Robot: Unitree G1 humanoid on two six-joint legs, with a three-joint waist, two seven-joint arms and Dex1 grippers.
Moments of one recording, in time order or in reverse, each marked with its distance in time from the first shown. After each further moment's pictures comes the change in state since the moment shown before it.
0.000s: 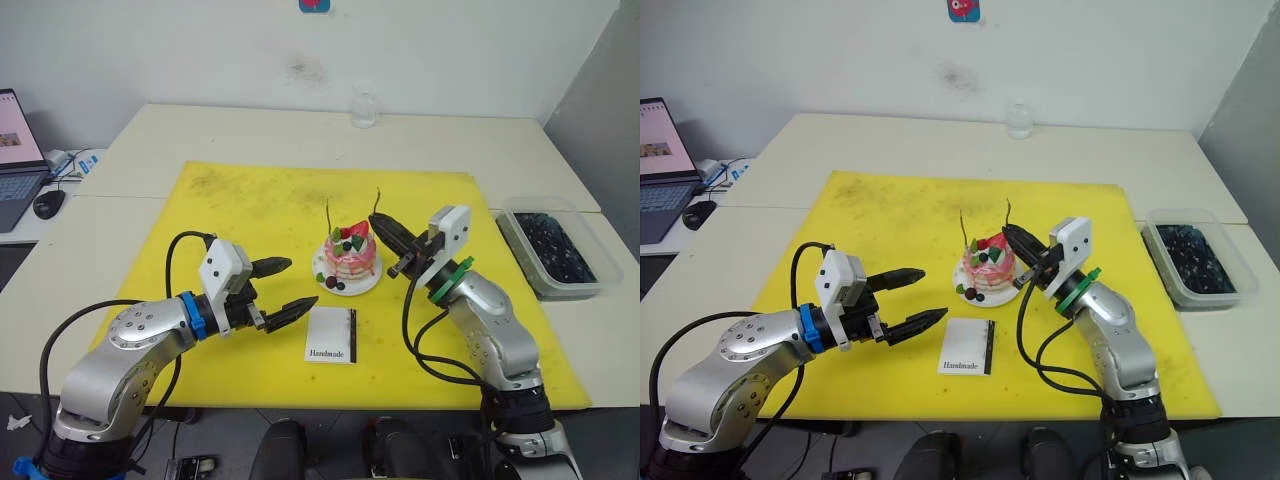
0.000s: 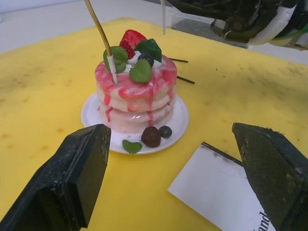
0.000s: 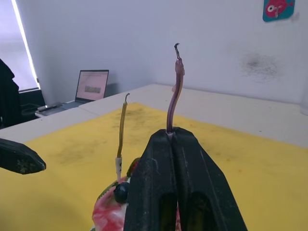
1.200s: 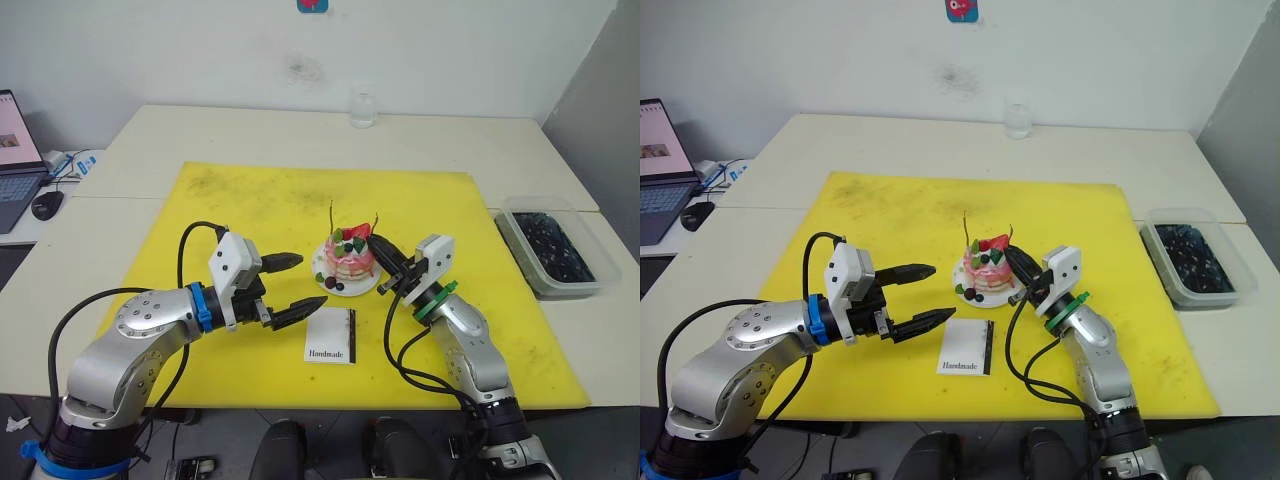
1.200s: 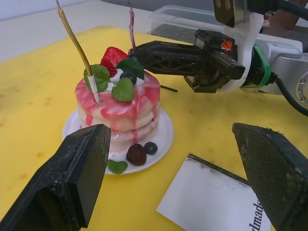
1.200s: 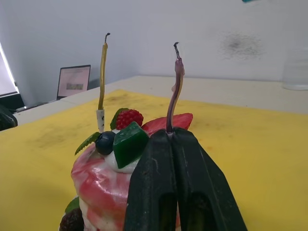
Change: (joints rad) left arm -0.063 0.004 -0.035 0.000 0.001 0.021 -0.029; right arm 0.069 0.077 0.035 0.183 -0.081 -0.216 -0.025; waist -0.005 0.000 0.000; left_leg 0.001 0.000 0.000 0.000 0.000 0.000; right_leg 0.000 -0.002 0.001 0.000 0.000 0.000
